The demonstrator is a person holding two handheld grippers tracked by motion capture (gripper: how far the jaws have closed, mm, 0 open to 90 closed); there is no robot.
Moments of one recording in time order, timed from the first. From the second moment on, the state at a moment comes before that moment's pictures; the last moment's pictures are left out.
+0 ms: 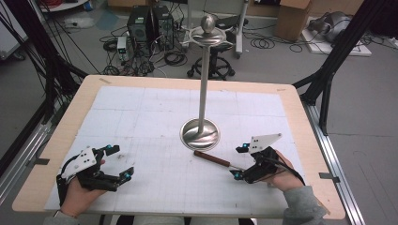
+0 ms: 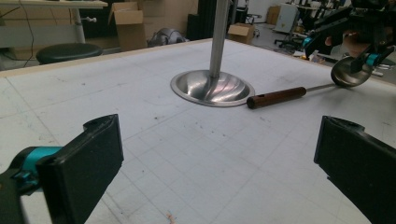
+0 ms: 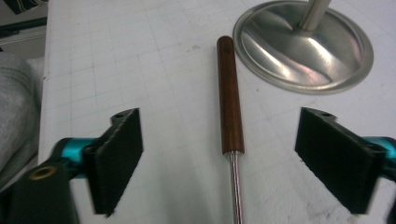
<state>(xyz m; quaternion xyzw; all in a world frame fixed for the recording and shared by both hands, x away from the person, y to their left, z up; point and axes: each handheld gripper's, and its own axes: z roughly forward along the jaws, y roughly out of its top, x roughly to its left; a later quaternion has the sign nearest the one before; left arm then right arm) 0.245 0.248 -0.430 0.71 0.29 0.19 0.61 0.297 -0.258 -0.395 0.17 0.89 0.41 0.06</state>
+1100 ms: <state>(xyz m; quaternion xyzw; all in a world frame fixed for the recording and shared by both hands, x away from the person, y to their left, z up) 0.237 0.254 -0.430 0.71 0.29 0.19 0.61 0.308 -0.265 -0.397 0.17 0.95 0.27 0.06</state>
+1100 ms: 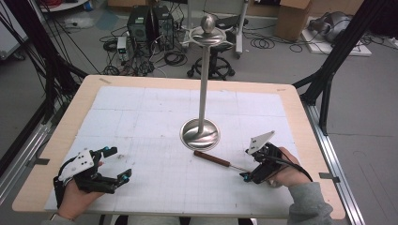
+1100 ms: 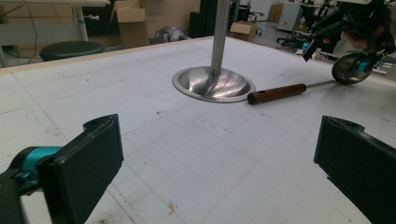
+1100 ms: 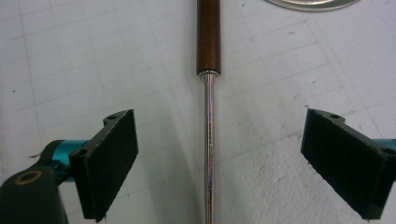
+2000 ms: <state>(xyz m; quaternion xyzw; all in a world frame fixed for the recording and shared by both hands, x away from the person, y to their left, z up) 0.235 0.257 -0.431 0.71 0.30 0.19 0.61 0.314 -0.253 -0.412 0.17 0.97 0.15 0.02</state>
